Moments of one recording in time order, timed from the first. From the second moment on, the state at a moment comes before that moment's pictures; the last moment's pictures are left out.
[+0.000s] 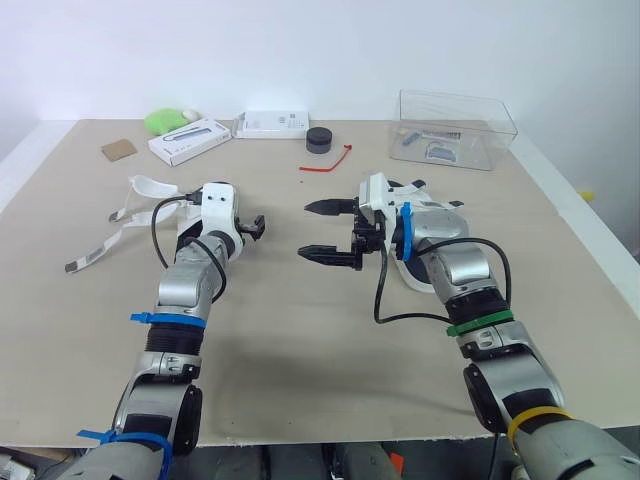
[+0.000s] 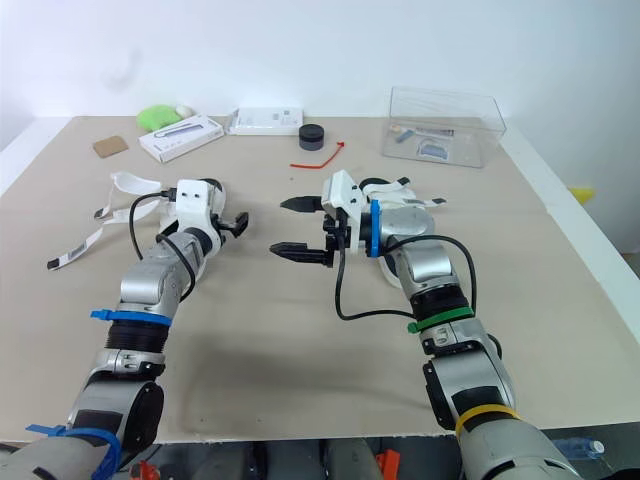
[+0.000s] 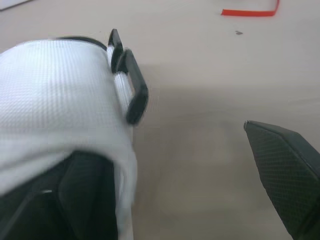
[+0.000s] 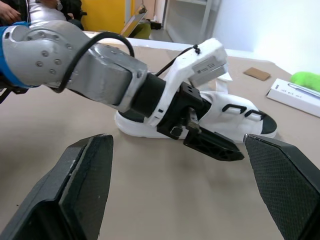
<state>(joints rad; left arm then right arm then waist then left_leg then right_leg) -0.73 0.19 0.11 0.34 -0.17 0.56 -0.11 -0.87 -0.34 0.15 0.46 0.29 0.04 1.24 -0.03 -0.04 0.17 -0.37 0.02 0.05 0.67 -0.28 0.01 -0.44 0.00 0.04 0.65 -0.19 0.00</state>
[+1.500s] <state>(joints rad) -0.24 0.74 -0.14 -0.12 -0.23 -0.12 -1.25 -0.85 -0.44 0.11 0.36 0.32 0.29 1.30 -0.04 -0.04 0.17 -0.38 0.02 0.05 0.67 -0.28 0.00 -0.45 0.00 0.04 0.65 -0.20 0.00</state>
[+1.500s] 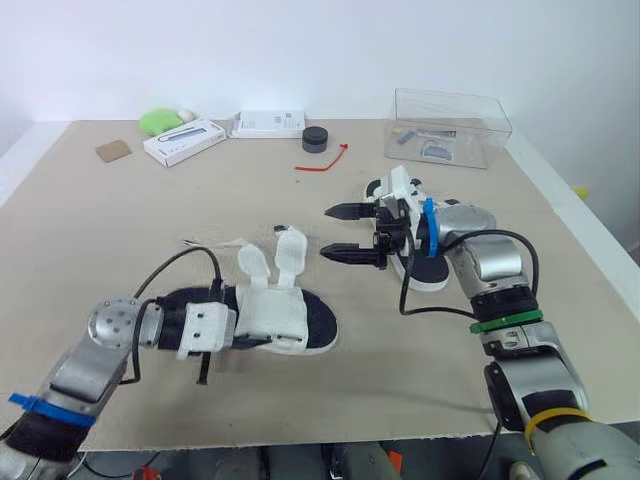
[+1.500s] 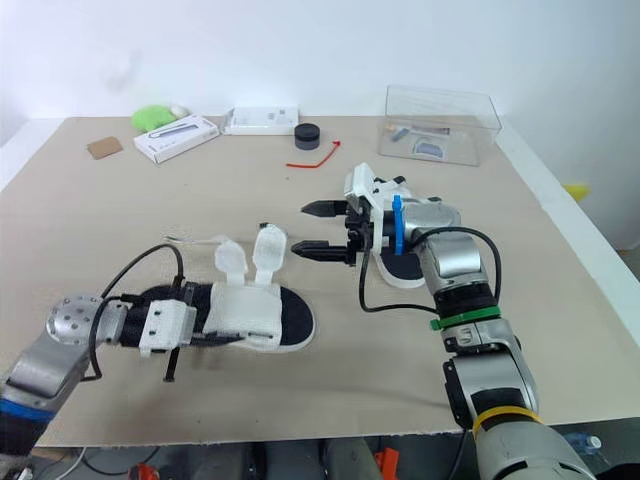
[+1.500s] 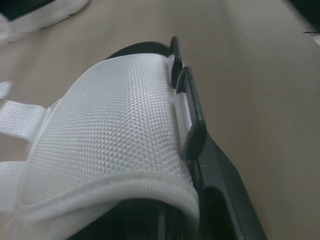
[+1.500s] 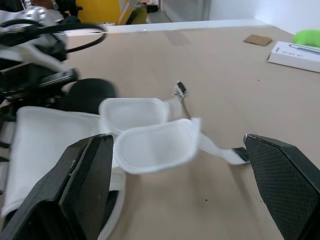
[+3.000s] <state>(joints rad) -0.08 0.85 0.04 -0.37 -0.42 0.20 -1.19 -0.76 -0.51 0.12 0.26 0.32 0.37 1.28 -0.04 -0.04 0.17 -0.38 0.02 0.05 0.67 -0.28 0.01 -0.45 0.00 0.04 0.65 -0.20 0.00</state>
